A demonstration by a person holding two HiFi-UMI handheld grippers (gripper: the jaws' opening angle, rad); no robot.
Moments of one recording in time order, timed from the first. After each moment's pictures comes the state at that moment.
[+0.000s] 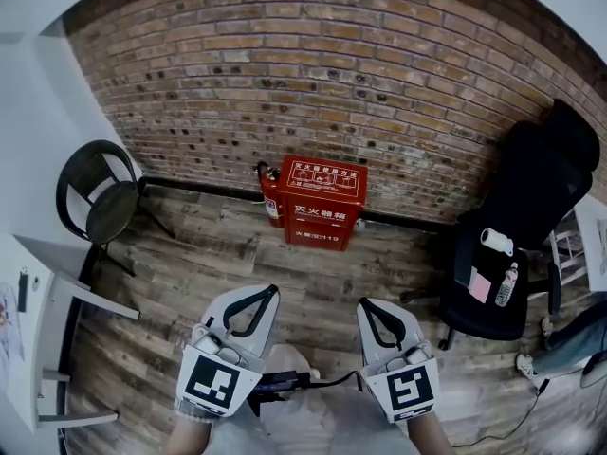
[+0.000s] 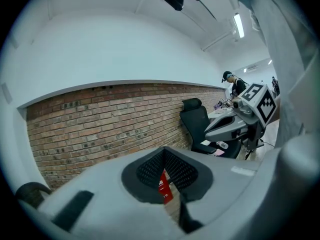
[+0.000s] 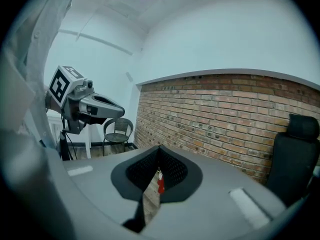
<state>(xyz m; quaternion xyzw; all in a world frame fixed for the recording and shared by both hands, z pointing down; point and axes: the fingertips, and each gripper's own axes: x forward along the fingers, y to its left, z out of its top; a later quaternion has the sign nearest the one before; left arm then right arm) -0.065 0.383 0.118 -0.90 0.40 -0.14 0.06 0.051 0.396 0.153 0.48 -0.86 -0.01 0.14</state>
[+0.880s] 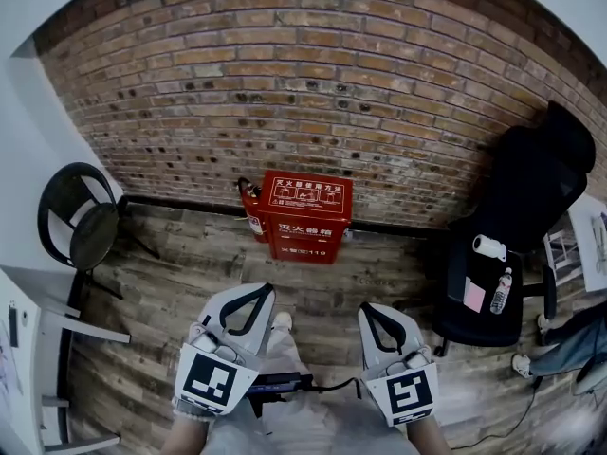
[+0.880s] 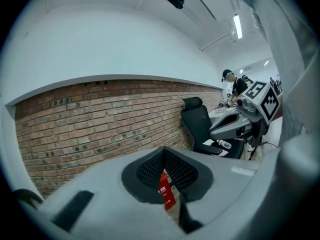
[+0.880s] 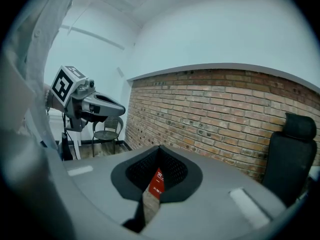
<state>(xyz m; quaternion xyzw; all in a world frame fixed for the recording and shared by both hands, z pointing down) -0.045 0.295 0.126 -0.91 0.37 -0.14 0.07 0.080 0.327 0.161 0.52 -0.84 -0.01 0.16</state>
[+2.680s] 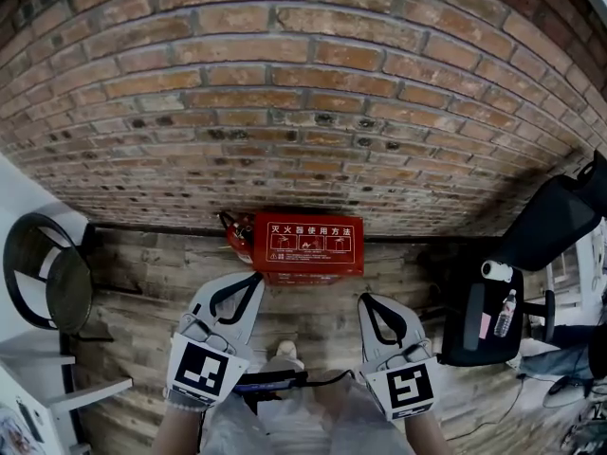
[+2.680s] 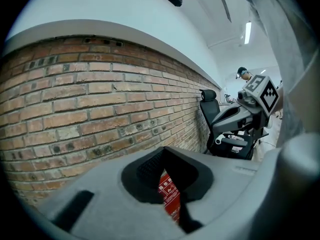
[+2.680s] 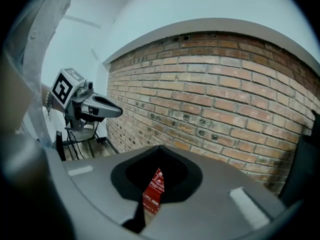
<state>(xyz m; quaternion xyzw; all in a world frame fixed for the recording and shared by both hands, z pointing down) -0.088 -0.043 0.161 -0.94 0.31 -0.16 0.02 0.045 0.013 0.177 0.57 -0.80 0.05 0.20</state>
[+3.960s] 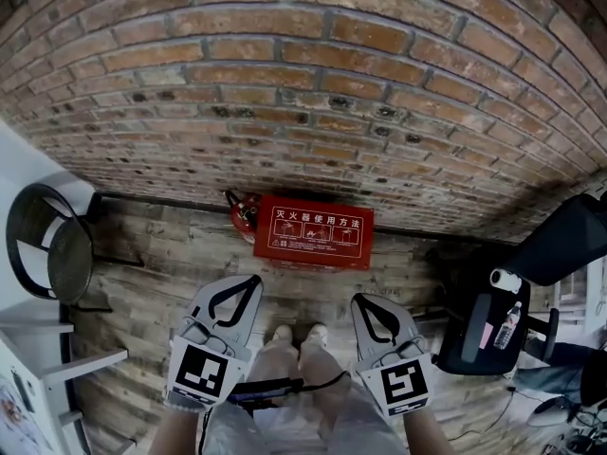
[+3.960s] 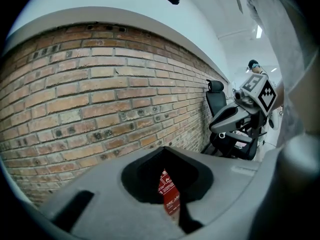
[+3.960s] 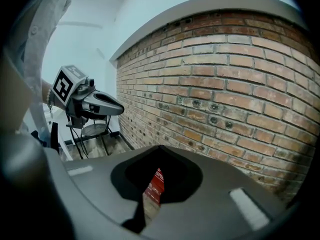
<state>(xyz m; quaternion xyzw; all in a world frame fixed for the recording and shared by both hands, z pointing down) -0.081 -0.044 0.203 -0.92 0.35 -0.21 -0.02 0.051 -0.004 0.225 0.50 -0.83 0.09 0.23</state>
